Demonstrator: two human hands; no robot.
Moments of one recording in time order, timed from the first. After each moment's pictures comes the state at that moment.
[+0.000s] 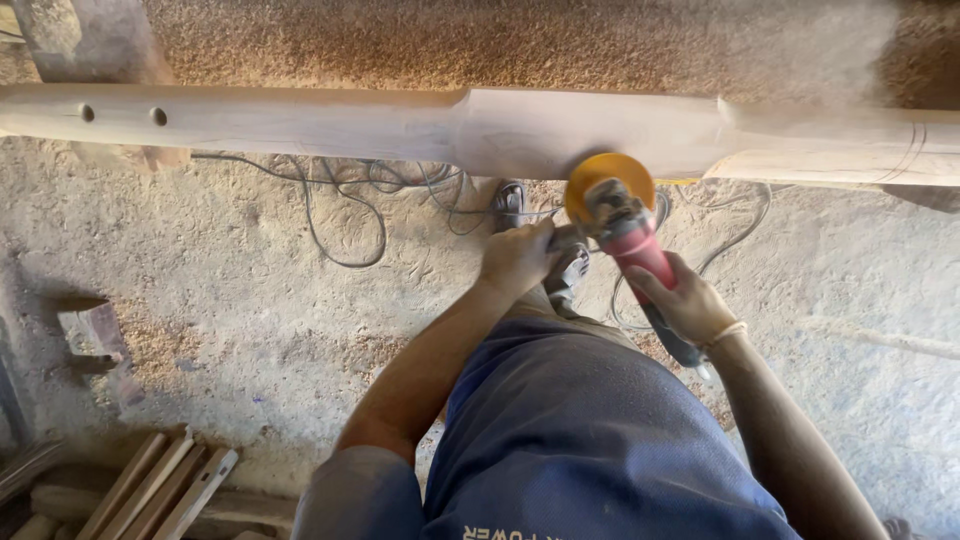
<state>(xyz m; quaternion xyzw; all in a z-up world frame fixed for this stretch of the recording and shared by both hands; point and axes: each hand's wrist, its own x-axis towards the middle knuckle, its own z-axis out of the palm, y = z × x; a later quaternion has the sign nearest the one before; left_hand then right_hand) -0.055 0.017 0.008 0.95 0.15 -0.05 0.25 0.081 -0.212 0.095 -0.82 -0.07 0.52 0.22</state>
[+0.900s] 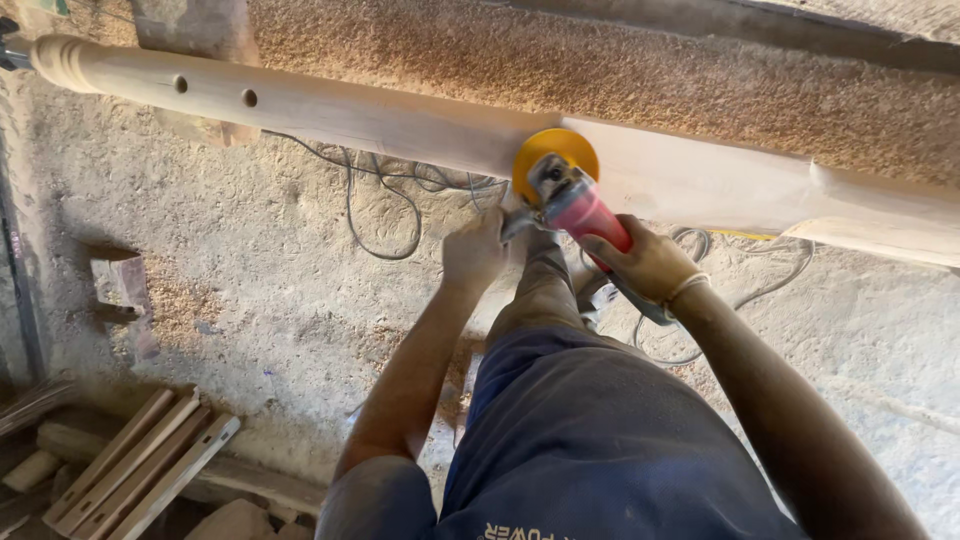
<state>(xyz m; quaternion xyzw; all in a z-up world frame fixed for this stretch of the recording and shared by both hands) -0.125 0.139 0.019 0.93 0.32 0.01 0.17 0.085 -0.040 0.111 -0.80 -0.27 0.50 0.16</state>
